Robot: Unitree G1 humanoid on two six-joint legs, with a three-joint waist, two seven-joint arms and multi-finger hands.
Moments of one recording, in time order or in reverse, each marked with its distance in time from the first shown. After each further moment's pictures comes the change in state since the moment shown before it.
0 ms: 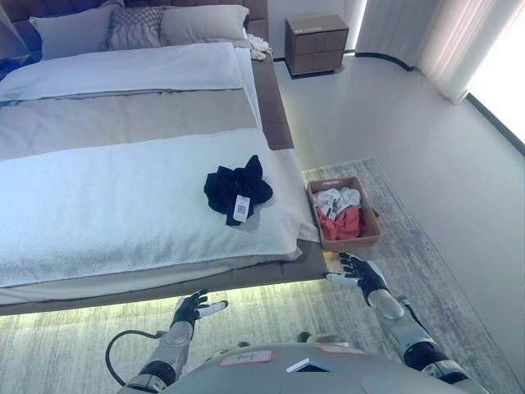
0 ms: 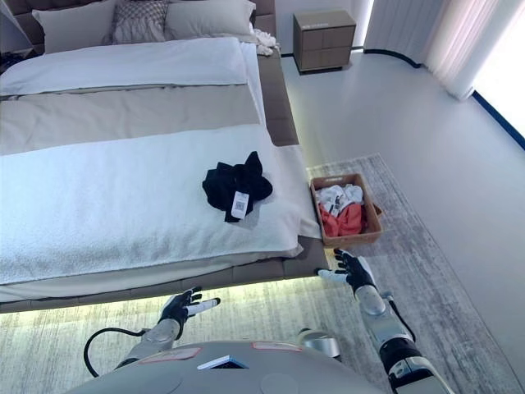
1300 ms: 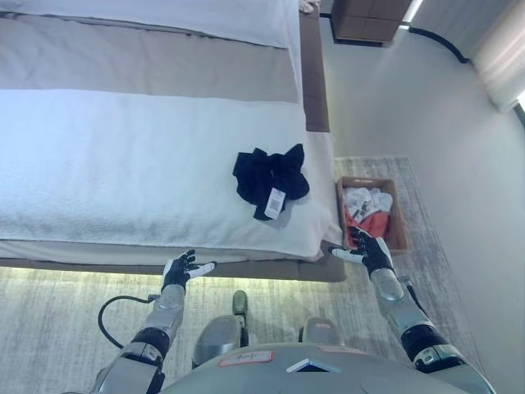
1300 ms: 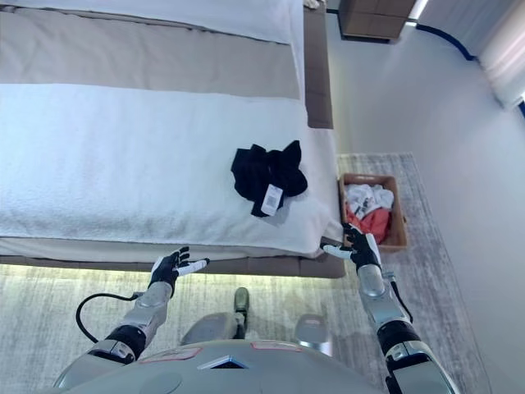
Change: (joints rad) left arm -0.174 0.083 -0.045 -0.058 -0.097 -0.016 0.085; right arm -0.115 0.002 -0.009 -0.020 -0.073 -0.030 -0.125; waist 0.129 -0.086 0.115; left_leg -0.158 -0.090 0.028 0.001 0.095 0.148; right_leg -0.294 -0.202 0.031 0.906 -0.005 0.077
